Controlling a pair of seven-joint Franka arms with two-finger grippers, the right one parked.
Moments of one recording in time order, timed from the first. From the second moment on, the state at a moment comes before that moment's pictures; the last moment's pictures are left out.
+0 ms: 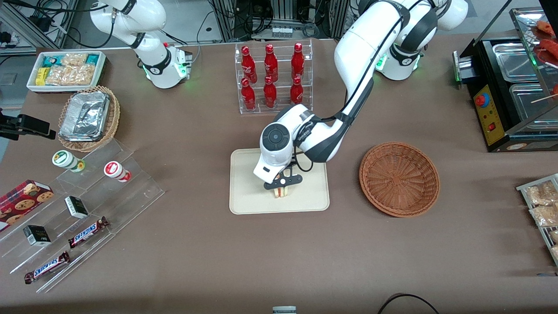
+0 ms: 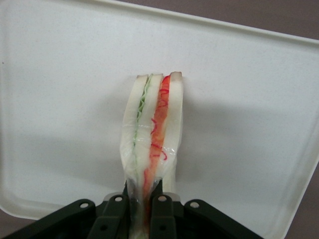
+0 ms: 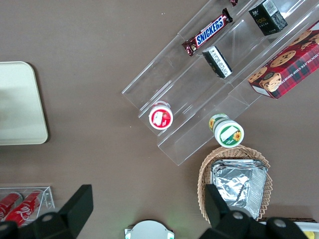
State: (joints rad) arm -0.70 0.86 -0.13 -1.22 0.00 2.01 -0.99
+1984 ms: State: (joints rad) arm -0.45 0.58 -0.09 -1.24 0.00 1.71 -0.64
